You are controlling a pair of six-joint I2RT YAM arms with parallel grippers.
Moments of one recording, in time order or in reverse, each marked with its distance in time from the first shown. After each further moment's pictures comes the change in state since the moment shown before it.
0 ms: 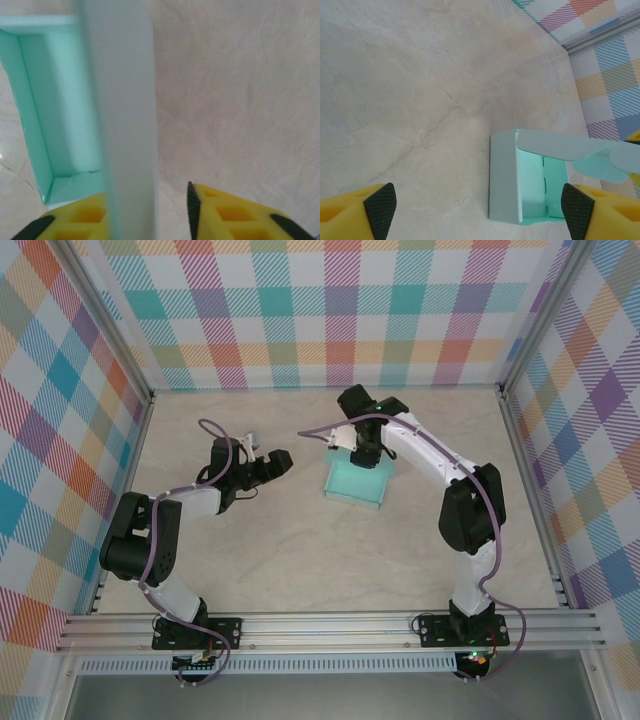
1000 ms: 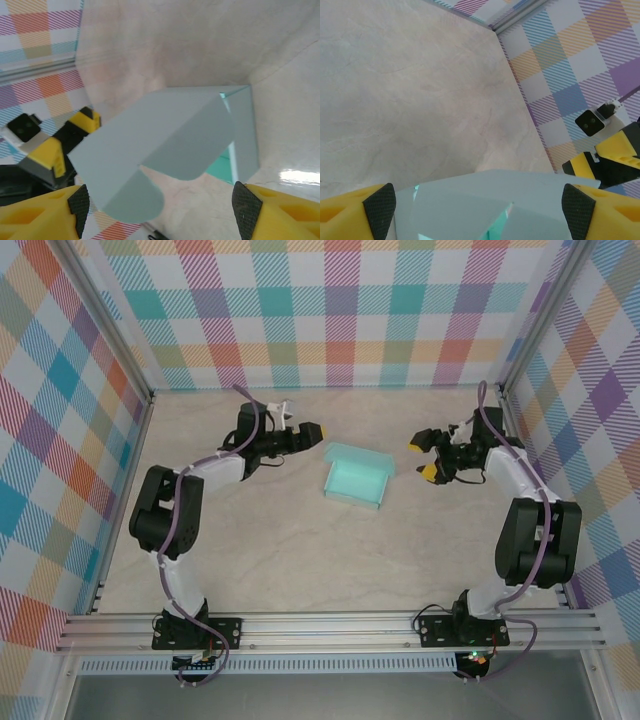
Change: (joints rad) left arm -0.087 0.246 0.422 -0.059 0.200 -0.015; right arm -0.656 -0.363 -0.661 0.472 -1.061 1.514
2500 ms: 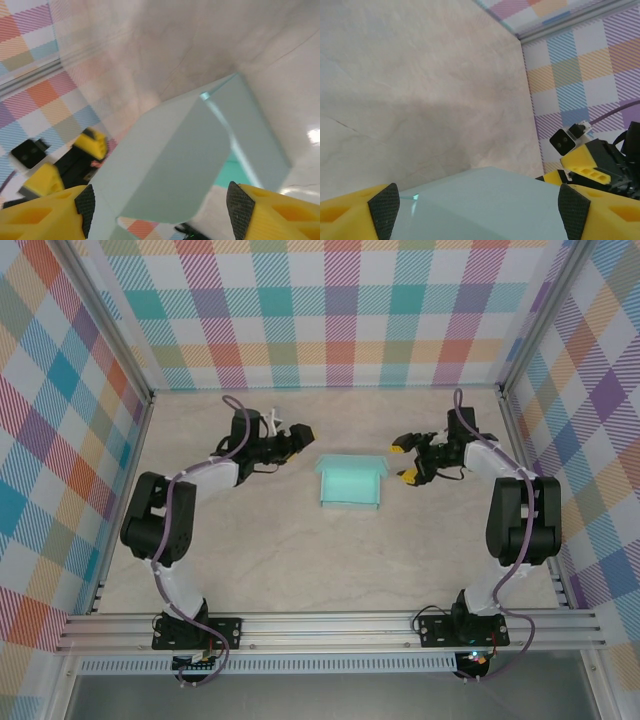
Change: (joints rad) left arm 0.019 -0.108 -0.100 -0.070 -0.074 -0.116; right arm 0.098 0.144 0.037 0.039 0.039 0.153
